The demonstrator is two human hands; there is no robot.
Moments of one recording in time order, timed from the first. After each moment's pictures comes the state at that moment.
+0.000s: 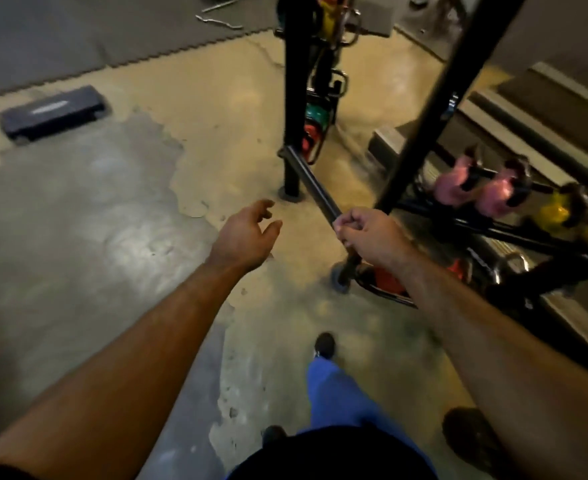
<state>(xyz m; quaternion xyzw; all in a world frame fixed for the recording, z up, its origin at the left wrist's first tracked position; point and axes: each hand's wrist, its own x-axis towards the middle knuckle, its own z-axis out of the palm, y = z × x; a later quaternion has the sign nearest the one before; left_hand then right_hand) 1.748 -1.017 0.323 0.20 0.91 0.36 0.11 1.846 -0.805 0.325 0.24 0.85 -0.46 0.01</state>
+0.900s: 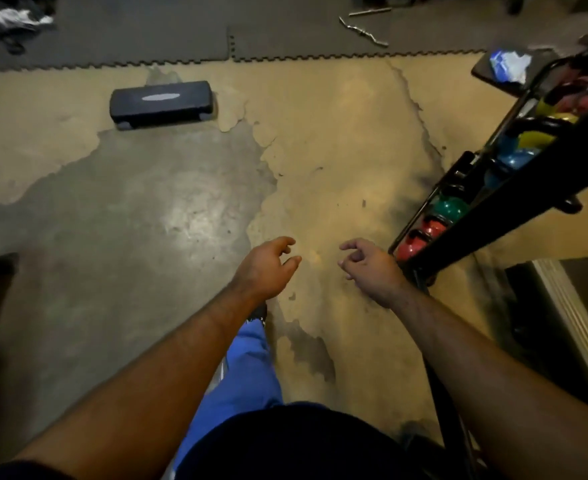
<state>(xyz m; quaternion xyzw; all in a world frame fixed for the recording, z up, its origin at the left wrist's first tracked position) 1.155 -1.077 0.244 0.01 0.90 0.39 0.19 1.165 -0.861 0.224 0.15 0.86 -0.45 0.17</state>
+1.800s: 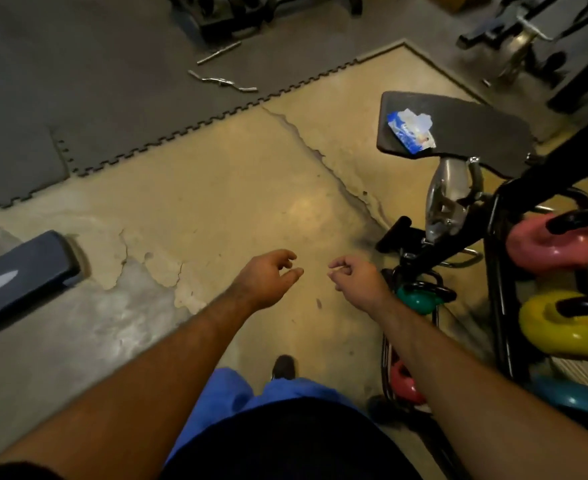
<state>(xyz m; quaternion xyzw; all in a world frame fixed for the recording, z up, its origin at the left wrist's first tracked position) 0.433 -0.830 0.260 0.22 0.88 0.30 0.31 0.536 -0.659 0.223 0.37 0.79 -0.48 0.06</state>
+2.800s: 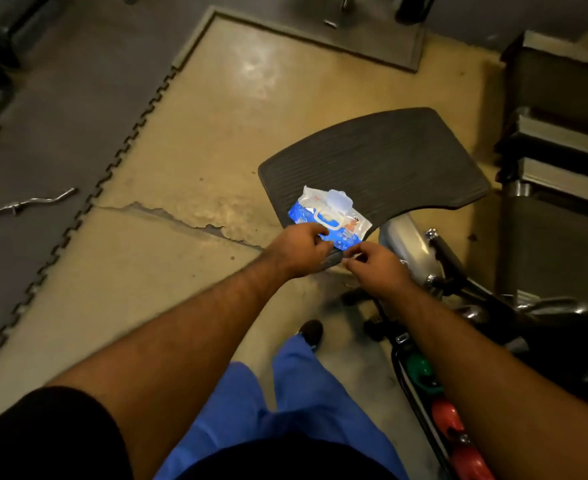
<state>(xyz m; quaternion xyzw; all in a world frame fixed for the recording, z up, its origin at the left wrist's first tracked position) 0.012 -0.186 0.196 0.52 0.73 0.17 0.41 0.186 -0.153 0.177 0.63 0.64 -0.44 -0.02</state>
